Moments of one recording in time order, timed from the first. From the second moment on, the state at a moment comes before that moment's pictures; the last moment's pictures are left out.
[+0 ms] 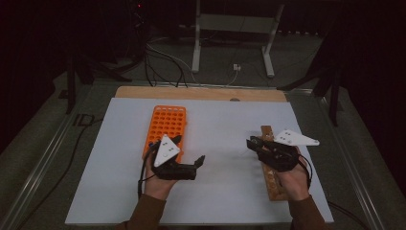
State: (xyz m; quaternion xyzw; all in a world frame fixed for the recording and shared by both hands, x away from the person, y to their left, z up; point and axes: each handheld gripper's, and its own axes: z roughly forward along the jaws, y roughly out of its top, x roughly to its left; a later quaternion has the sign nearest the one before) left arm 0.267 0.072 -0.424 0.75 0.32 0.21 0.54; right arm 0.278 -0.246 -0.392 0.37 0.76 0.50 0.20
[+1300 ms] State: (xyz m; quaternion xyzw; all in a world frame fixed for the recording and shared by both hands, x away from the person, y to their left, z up) left arm 0.277 -0.010 -0.449 0.81 0.24 0.12 0.53; right arm 0.274 -0.208 -0.411 0.33 0.79 0.49 0.14
